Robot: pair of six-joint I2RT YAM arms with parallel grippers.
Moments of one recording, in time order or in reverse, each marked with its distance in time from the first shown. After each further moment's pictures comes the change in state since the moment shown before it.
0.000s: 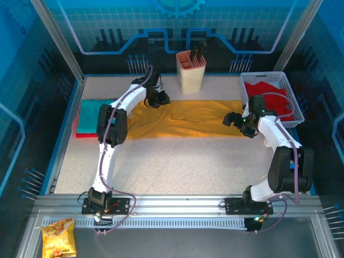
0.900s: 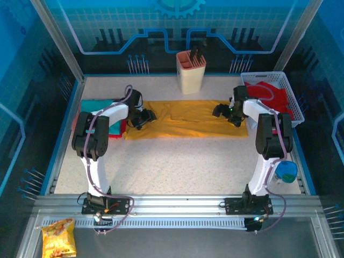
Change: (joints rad) left arm 0.114 -0.399 -0.758 0.292 0.042 -0.166; right arm 0.063 0.475 0.303 0.102 -0.016 0.031
